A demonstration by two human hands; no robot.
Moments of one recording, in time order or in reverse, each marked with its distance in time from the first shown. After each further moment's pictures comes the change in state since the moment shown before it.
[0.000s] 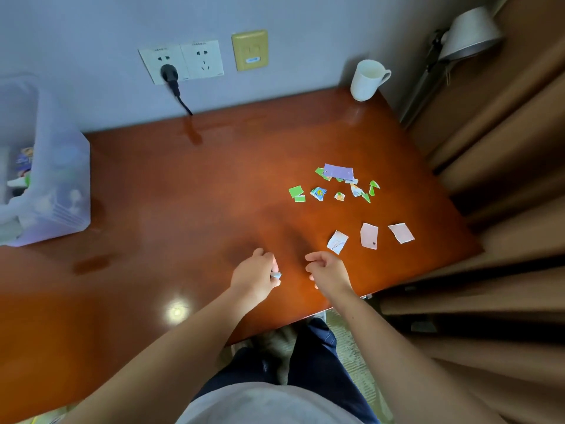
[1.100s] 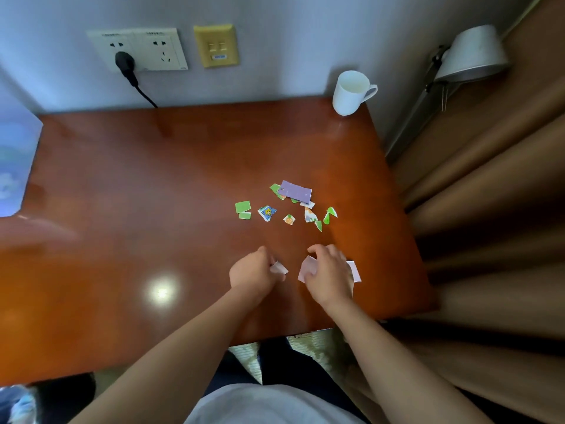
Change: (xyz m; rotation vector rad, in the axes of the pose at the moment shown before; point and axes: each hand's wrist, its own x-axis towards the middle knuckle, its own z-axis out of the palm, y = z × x) left_hand 0.089 0.153 0.023 -0.248 0.072 -0.371; right_hand 0.111 0.018 -0.138 -0.810 0.093 -0.395
